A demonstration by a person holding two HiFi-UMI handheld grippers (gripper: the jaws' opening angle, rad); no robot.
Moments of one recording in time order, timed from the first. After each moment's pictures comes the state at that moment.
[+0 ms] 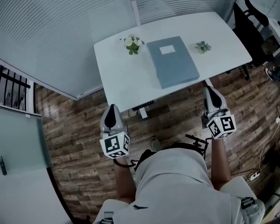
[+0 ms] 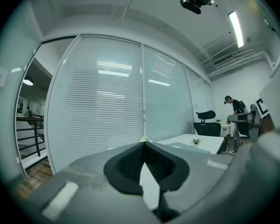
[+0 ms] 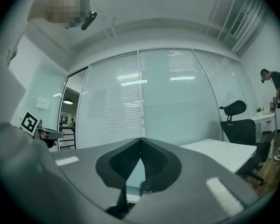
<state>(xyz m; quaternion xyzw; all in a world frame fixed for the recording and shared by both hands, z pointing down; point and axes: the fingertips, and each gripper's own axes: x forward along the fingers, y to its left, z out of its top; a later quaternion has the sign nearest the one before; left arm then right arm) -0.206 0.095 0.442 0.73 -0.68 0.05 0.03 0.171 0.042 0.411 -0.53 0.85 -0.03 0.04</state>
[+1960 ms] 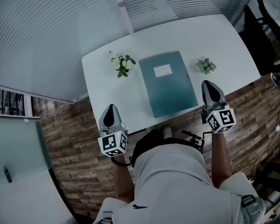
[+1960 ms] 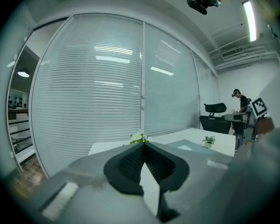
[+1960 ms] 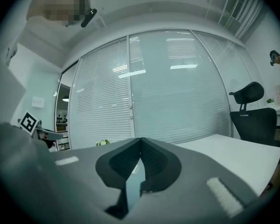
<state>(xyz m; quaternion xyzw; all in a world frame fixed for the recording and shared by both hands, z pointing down) -0.168 -0.096 0.489 0.72 -0.68 0.08 0.09 0.207 -0.179 0.448 -0.51 0.86 -0.07 0.01</state>
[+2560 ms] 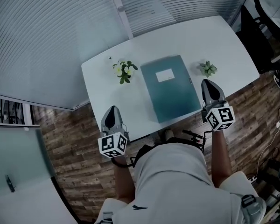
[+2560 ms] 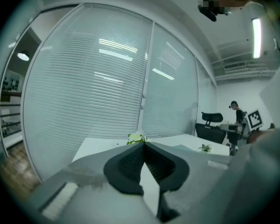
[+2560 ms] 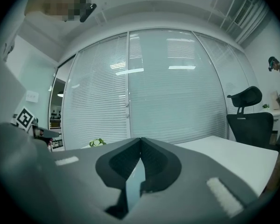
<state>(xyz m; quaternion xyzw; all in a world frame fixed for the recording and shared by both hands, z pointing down) -0.185 -0.121 0.497 0.74 -0.65 0.03 0.13 0.193 -0.199 0.451 -0.53 0.84 -0.06 -0.01</state>
